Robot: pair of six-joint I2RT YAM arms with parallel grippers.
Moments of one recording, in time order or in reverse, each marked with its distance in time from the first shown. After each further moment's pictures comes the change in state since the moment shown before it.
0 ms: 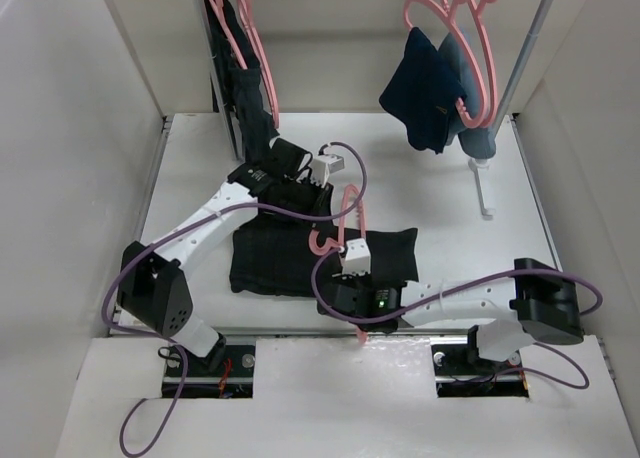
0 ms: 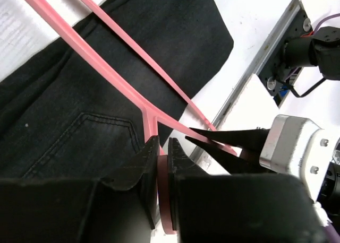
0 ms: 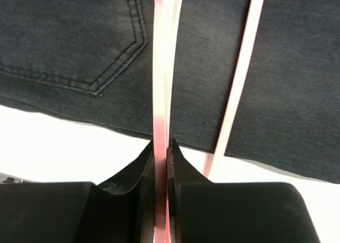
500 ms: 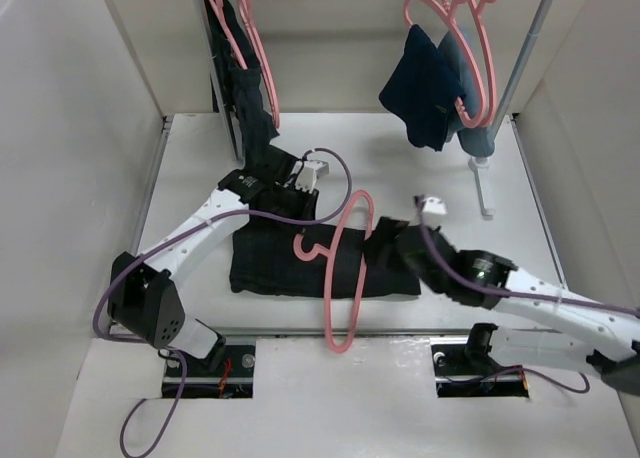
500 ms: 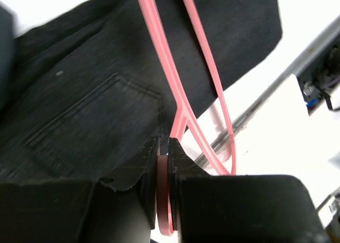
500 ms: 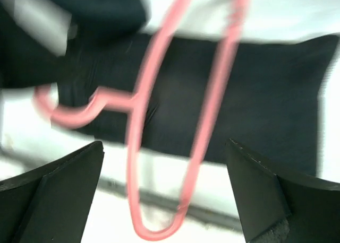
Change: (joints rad) left arm 0.020 -0.061 -0.070 -0.055 -0.170 -0.043; right arm -0.200 -0.473 0.028 -0.123 -0.159 -0.053
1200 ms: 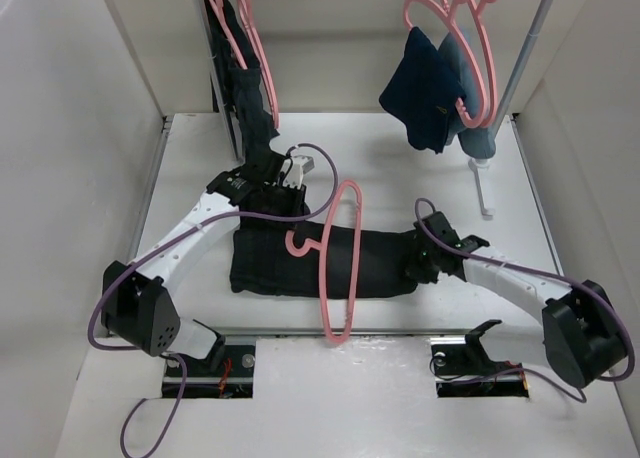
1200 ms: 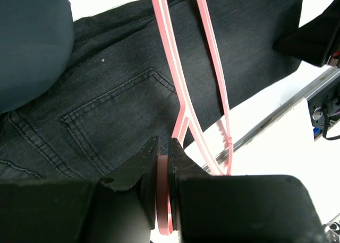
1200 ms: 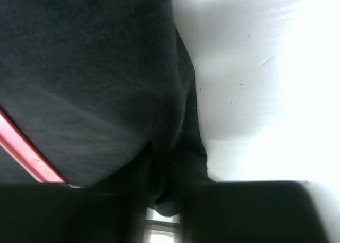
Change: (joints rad) left arm 0.054 -0.061 -0.028 -0.003 -0.087 -0.061; right arm -0.666 0.200 -0.297 0.077 -0.591 -0.089
